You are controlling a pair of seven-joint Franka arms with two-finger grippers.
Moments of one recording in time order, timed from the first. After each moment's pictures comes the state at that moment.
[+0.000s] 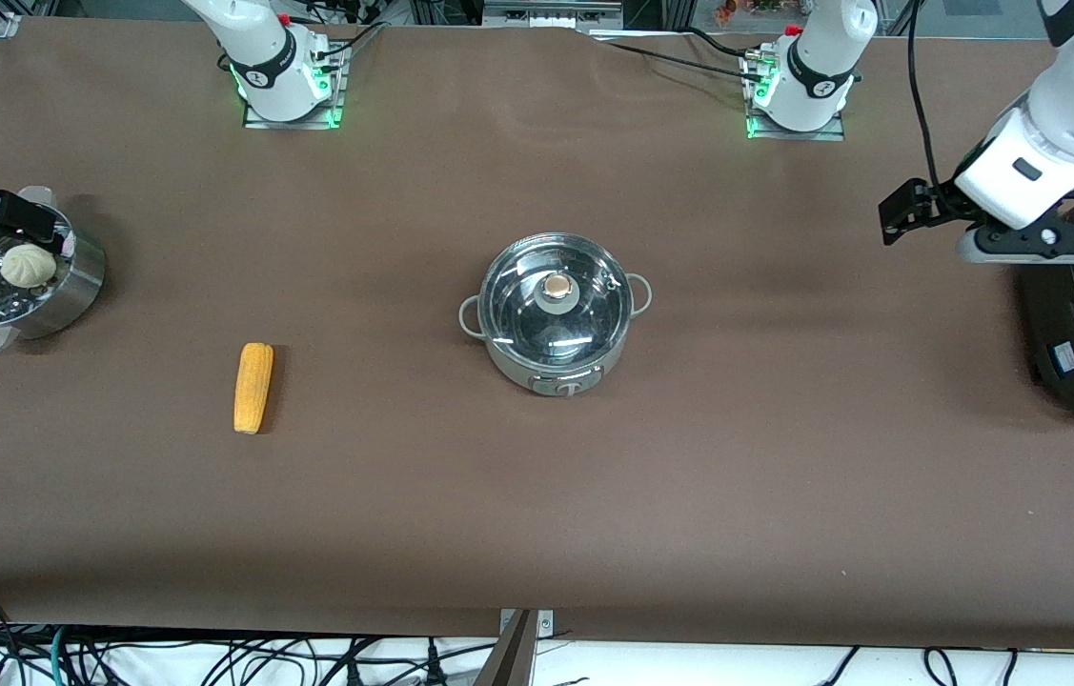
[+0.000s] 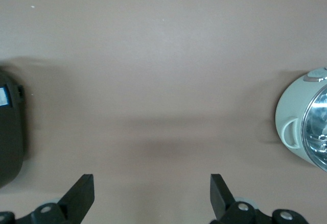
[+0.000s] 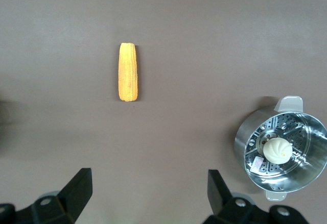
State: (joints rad) left arm -0.07 0.01 -0.11 -1.65 0.03 1.58 -0.15; right arm -0.02 0.09 -0.04 -1.51 -0.04 1.54 -0.07
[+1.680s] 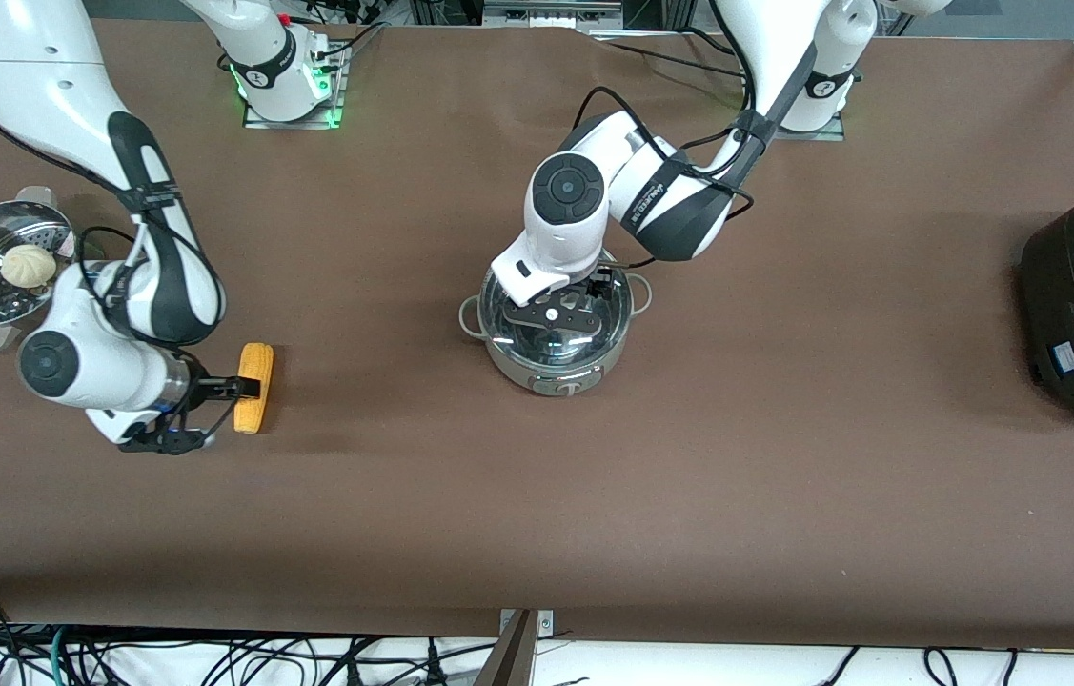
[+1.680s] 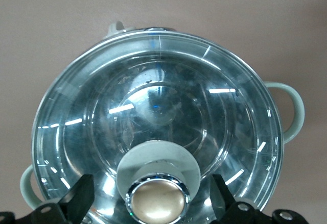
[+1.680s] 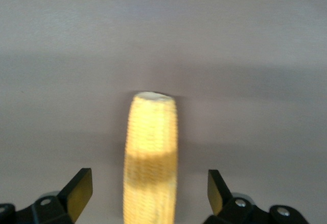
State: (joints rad) left arm -0.63 0.63 -0.14 -1.36 -0.02 1.91 -0.58; right arm 0.07 0.64 -0.03 -1.67 0.07 2.19 -0.06
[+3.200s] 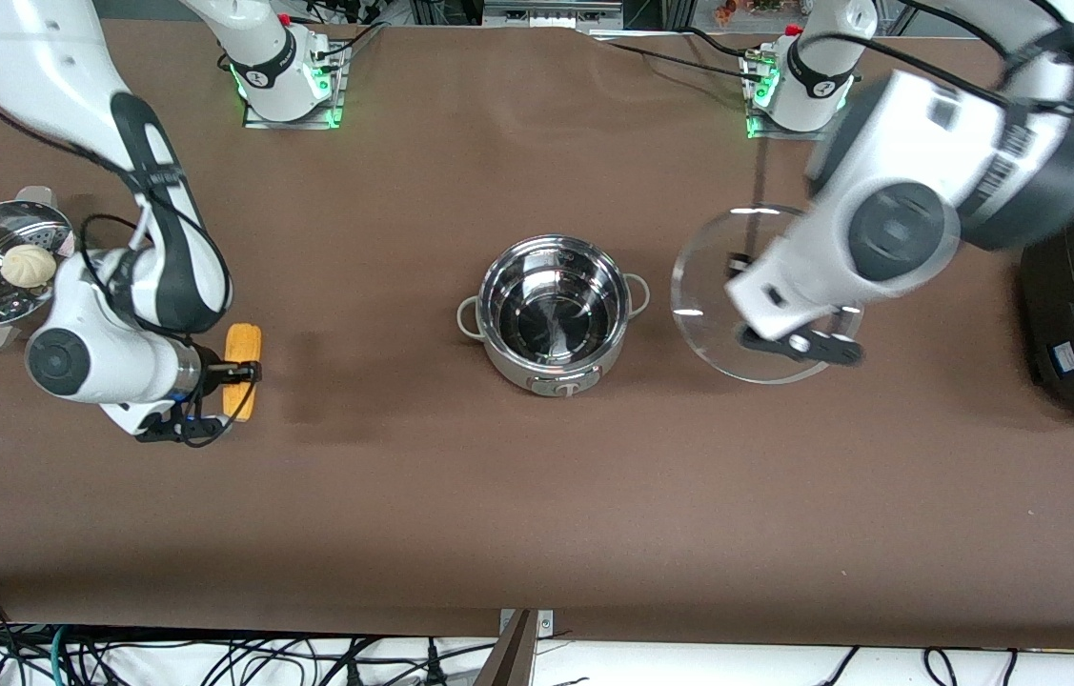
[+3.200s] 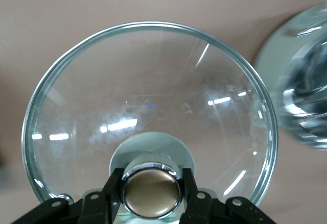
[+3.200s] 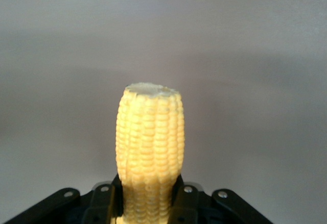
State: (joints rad) left arm -0.20 0.48 -0.10 -1.23 0.04 1.35 -0.06; right arm 0.08 0.52 0.02 -1.60 0.08 1.89 -0.05
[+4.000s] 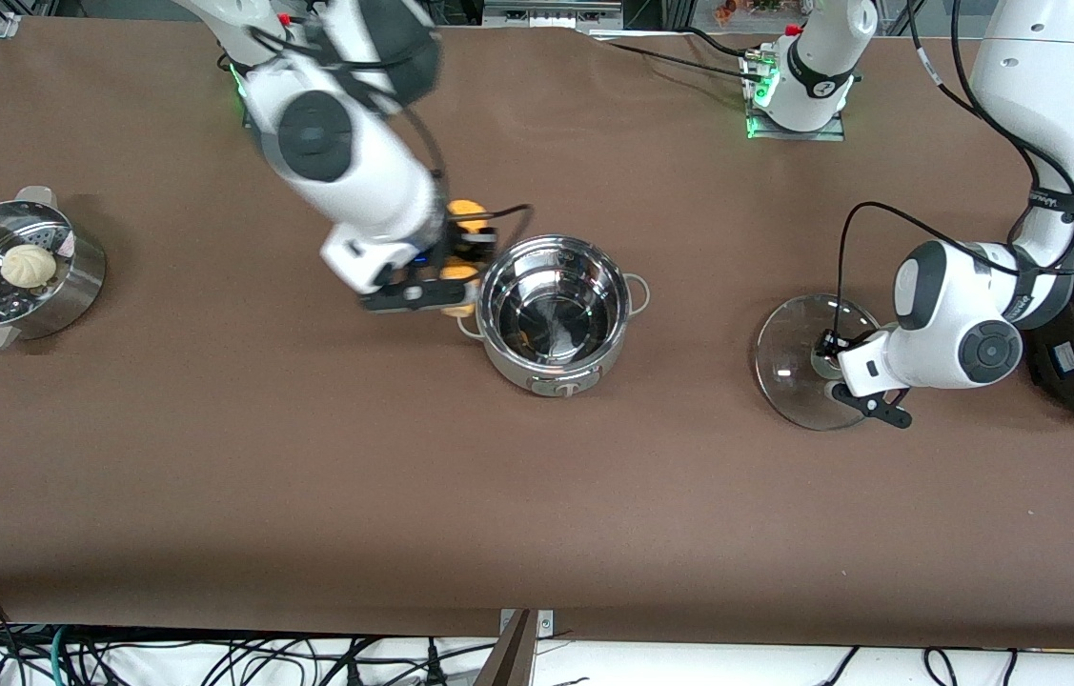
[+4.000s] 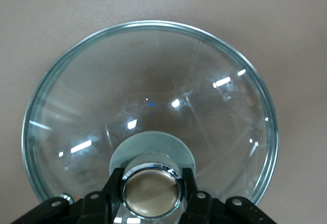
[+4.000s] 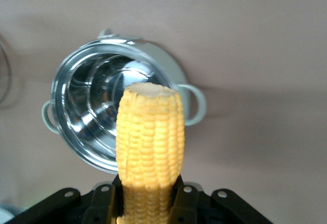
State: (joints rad) left arm 0.10 0.52 -0.13 -1.85 0.04 2.09 0.34; right arm 0.39 0.48 0.35 -1.38 0.05 1.85 0.68
